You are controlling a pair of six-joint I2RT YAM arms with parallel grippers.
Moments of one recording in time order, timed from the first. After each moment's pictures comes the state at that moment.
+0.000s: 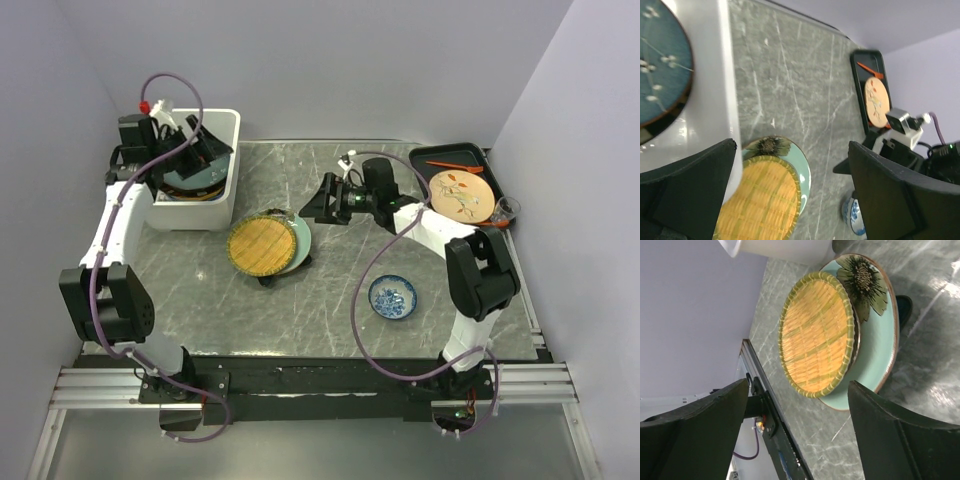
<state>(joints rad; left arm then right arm) 0.09 1.59 1.49 -0.34 0.57 -0.54 0.43 1.80 1.23 0.10 -0.75 0.73</state>
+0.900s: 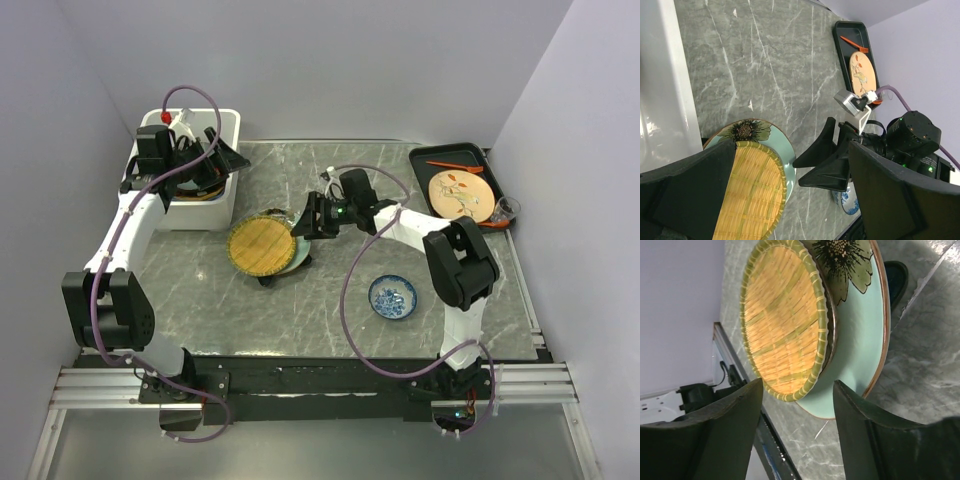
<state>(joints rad) 0.01 1.55 1.37 -0.27 0.63 -0.56 0.52 1.93 1.29 -0.01 -0.69 0.65</state>
